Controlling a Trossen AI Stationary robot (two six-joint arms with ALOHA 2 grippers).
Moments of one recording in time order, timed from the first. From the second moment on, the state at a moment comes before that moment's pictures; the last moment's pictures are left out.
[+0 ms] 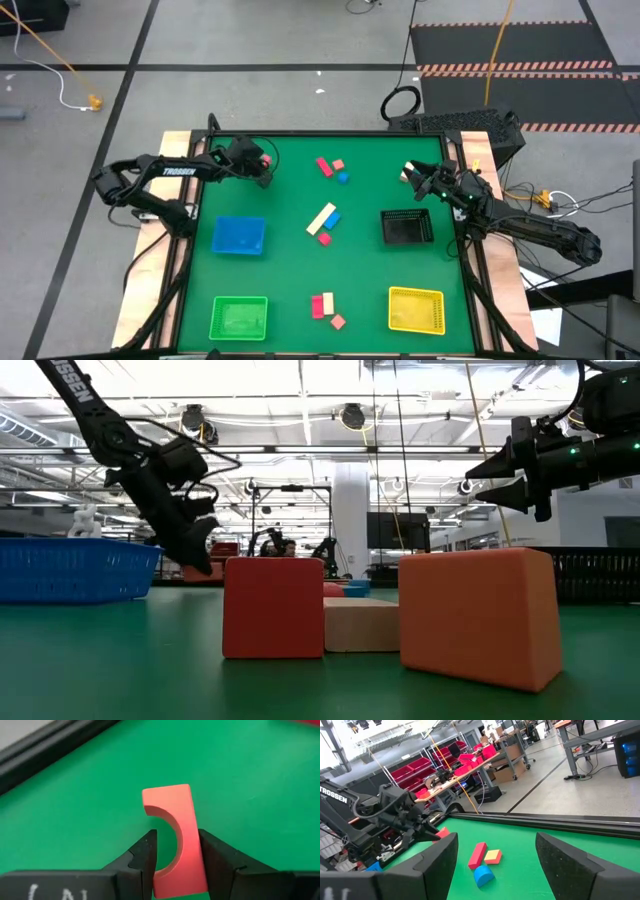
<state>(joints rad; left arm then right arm) 0.70 1.40 0.52 0.05 -0.04 -0.11 -0.45 0.29 0.02 0.25 0.23 0.49</state>
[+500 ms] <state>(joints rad) 0.36 1.15 0.52 -0.01 -0.01 -0.35 -0.45 0.29 0.02 0.25 0.23 0.49</state>
